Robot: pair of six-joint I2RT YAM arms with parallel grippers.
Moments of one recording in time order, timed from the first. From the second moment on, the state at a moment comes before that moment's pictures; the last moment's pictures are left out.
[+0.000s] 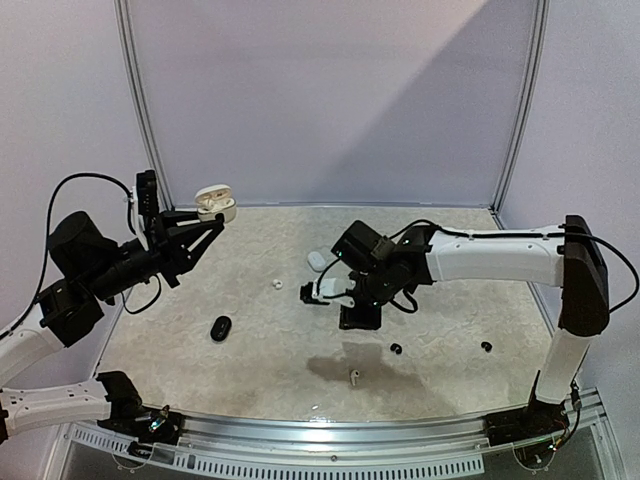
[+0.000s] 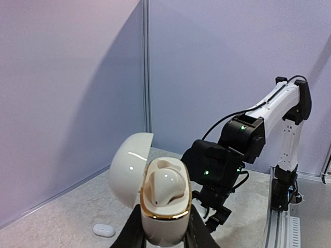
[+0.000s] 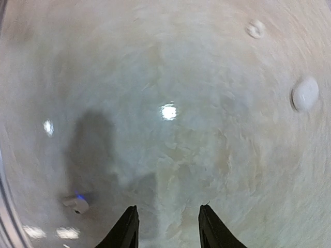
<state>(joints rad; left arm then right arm) -0.72 0.68 0.67 0.16 0.28 -0.06 1.02 1.84 1.42 -0.68 -0.03 -0.48</state>
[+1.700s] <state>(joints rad) -0.72 0.64 0.66 0.16 0.28 -0.06 1.12 1.89 1.22 -0.69 -0.10 0.66</state>
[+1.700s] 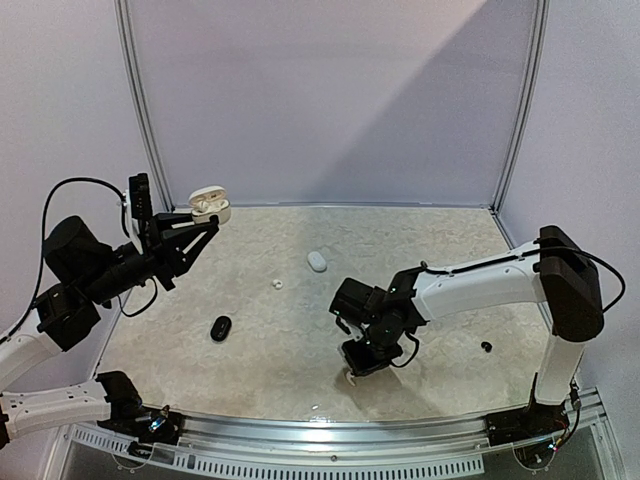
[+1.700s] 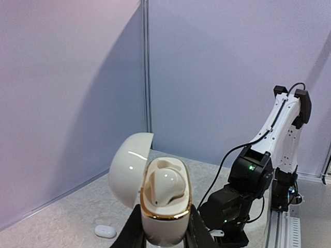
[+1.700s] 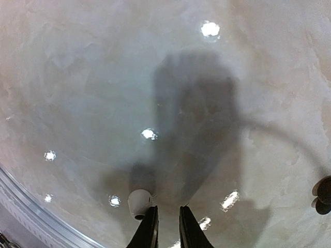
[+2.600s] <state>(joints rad) -0.72 0.64 0.66 0.16 0.28 -0.06 1.18 1.94 1.30 -0.70 -0.15 0.50</state>
